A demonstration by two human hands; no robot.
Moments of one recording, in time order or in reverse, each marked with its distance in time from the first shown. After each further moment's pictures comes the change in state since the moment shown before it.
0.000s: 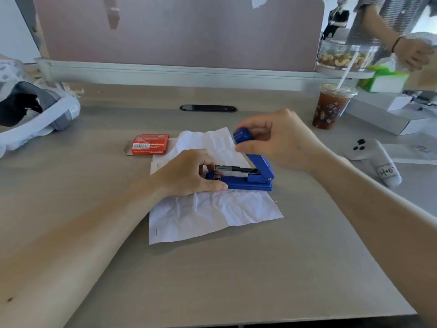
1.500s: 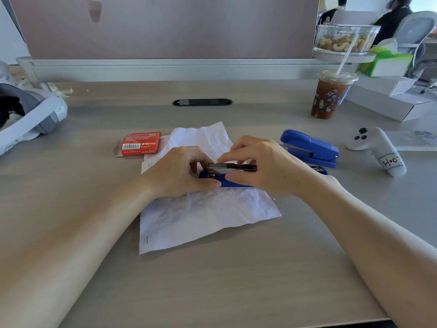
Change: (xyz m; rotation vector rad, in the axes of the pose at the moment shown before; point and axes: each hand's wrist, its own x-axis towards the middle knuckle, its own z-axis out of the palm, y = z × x) left_hand 0.001 -0.011 0.000 -0.026 0.045 0.035; right_hand -0.014 0.036 0.032 -0.209 -0.197 -0.098
